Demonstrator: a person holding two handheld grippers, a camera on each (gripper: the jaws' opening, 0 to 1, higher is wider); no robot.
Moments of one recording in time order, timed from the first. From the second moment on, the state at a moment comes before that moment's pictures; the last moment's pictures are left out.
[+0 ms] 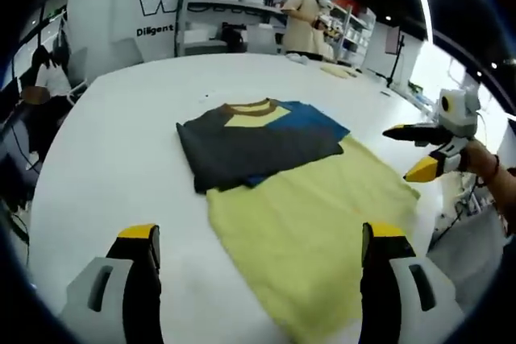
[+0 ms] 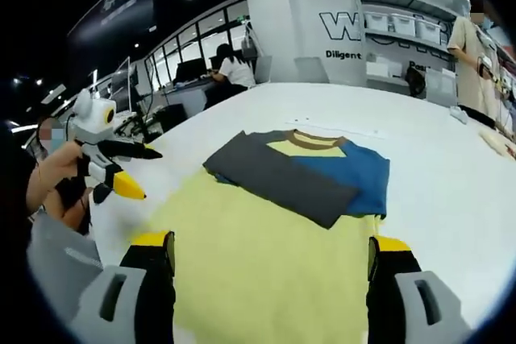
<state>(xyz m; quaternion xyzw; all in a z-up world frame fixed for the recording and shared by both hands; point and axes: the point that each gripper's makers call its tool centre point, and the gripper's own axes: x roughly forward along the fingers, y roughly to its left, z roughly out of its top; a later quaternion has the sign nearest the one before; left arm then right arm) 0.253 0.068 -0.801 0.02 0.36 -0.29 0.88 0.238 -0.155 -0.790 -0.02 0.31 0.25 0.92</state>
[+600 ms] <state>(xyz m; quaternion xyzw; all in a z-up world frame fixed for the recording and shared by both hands) 0.194 0.072 -0.814 -0.01 0.39 -0.28 0.88 0.196 -0.190 -0.810 -0.02 0.35 0.24 0.91</state>
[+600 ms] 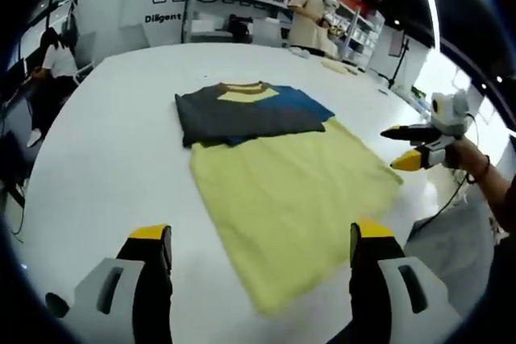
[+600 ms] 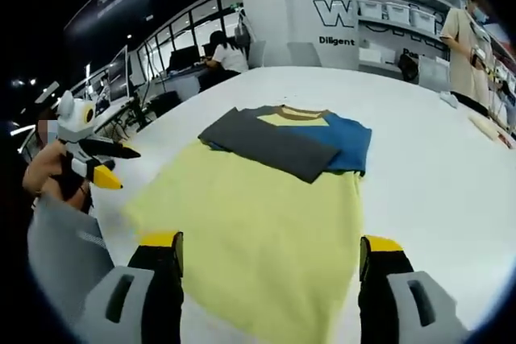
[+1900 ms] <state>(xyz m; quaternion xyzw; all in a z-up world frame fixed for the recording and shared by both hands) 0.138 0.088 -0.855 -0.06 0.49 -0.21 0.84 0.131 -0.258 -0.858 -0.03 0.43 0.13 0.89</state>
